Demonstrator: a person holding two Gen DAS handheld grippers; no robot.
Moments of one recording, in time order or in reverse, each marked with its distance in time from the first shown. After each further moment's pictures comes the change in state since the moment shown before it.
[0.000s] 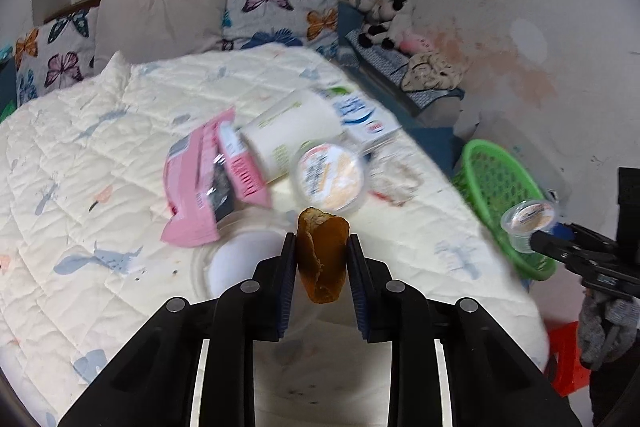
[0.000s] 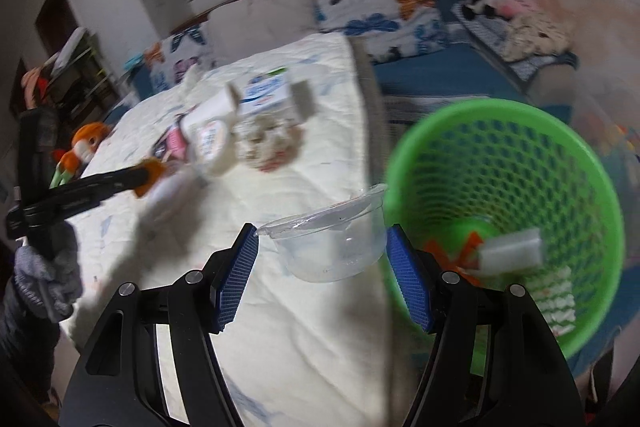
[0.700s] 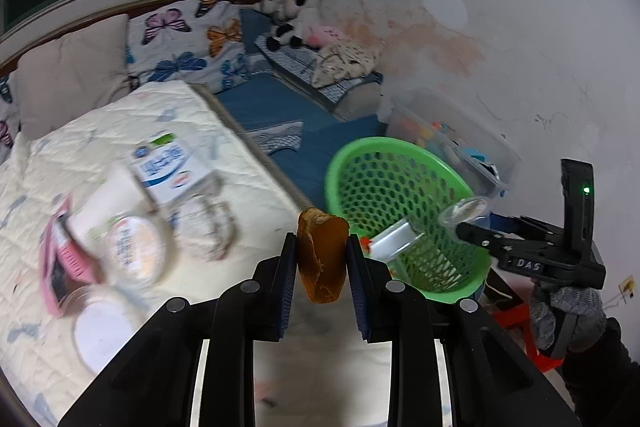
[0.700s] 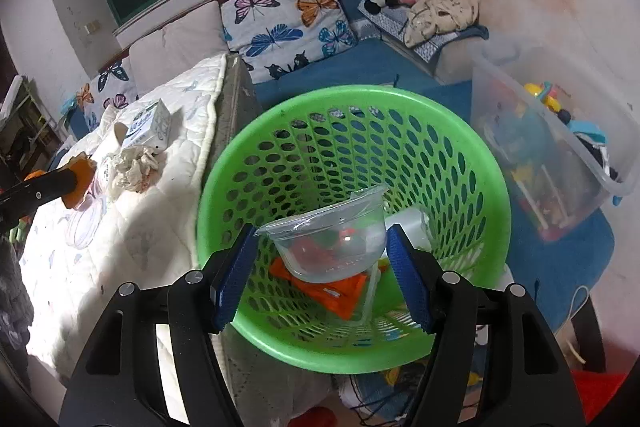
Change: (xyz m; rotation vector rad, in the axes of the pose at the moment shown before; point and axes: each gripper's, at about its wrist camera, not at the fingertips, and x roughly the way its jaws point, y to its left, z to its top) left arm 0.029 -0.149 0.033 0.195 0.020 -0.165; right arm -0.035 -0.115 -0.020 0.157 -0.034 -0.181
